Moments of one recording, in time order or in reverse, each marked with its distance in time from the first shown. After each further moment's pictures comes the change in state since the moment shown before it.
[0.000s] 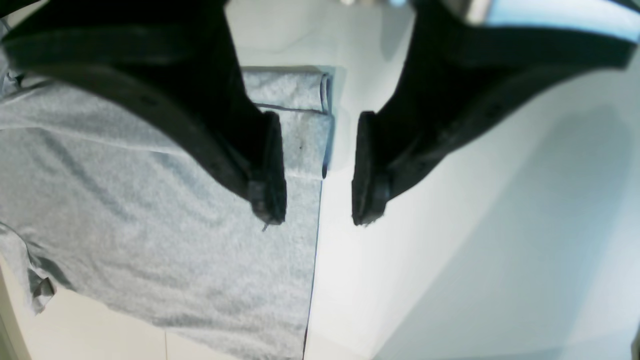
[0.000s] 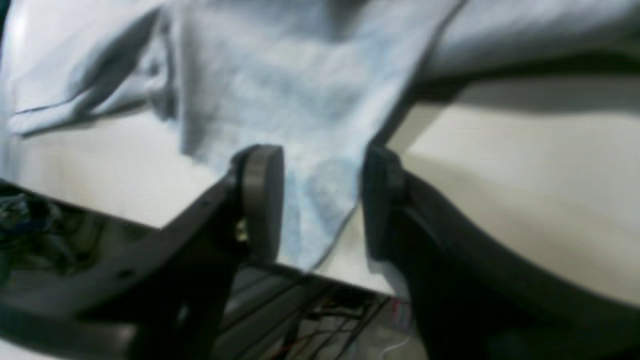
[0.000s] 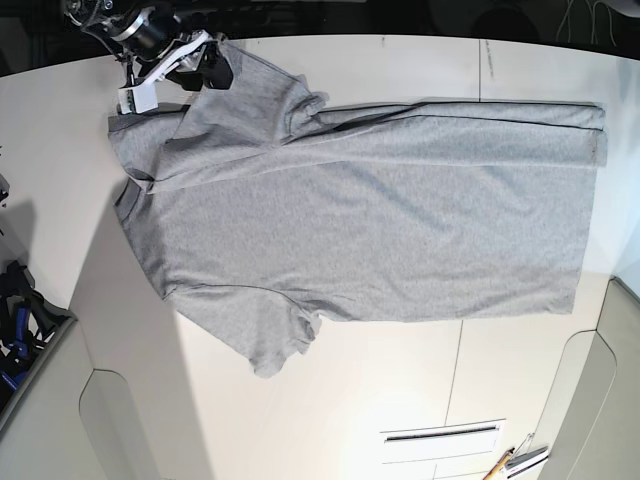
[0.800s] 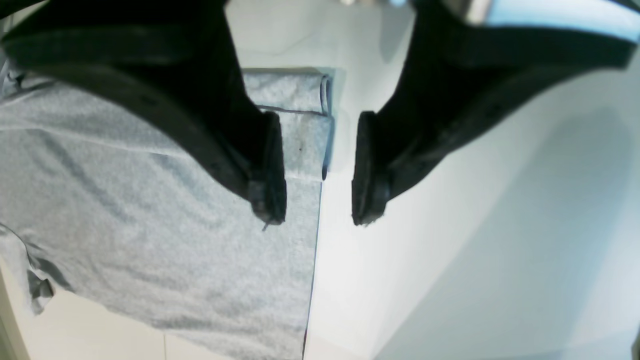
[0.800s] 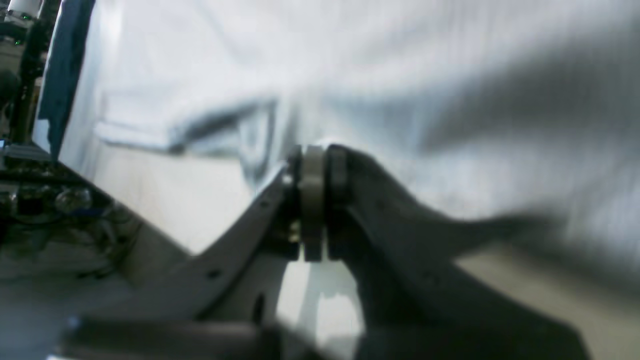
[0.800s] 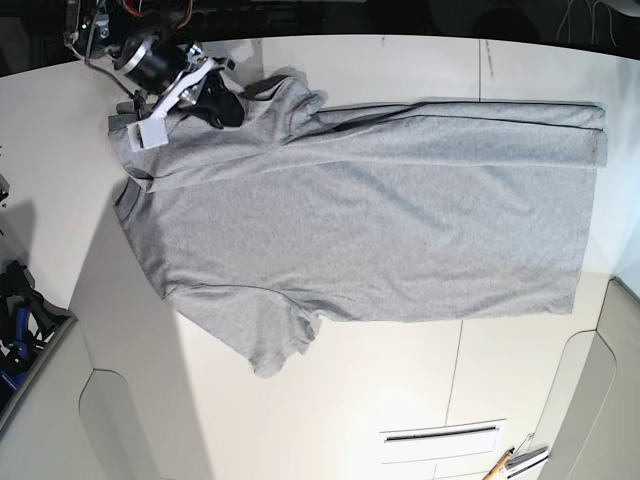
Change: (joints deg) left arm 0.0 0.0 0.0 0.0 0.0 0.0 0.2; right arm 11.0 0.0 -0.7 -0.5 8.3 7.8 -4.2
